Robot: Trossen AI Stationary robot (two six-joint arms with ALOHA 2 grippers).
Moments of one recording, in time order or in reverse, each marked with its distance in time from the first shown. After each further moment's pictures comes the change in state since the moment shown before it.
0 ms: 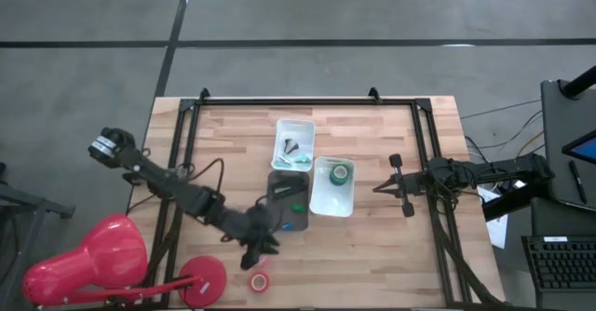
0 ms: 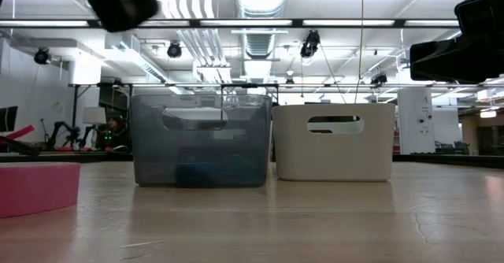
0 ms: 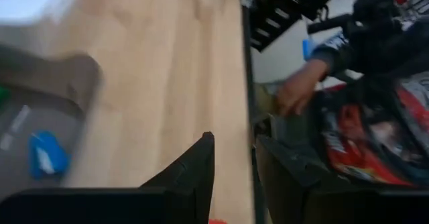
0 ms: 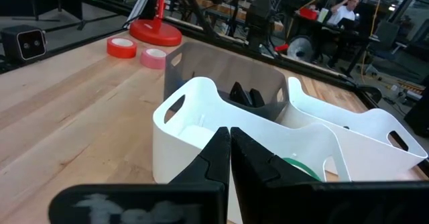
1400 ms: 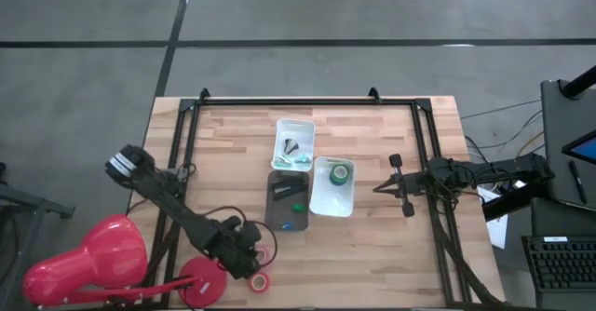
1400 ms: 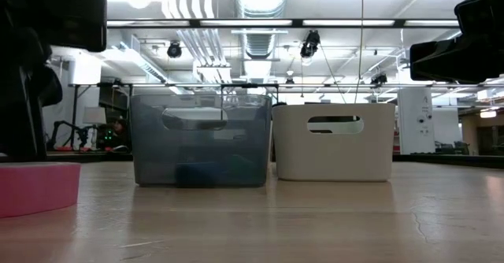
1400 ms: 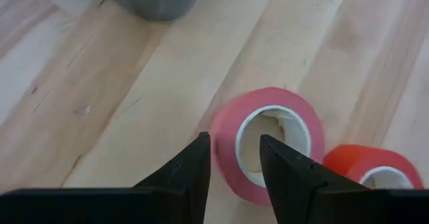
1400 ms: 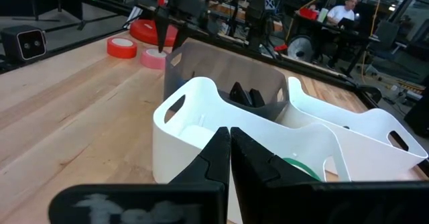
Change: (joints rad) left arm -0.186 0.261 -0.004 -0.348 -0.229 -0.486; right arm 0.000 0.000 0.000 0.000 0.000 0.002
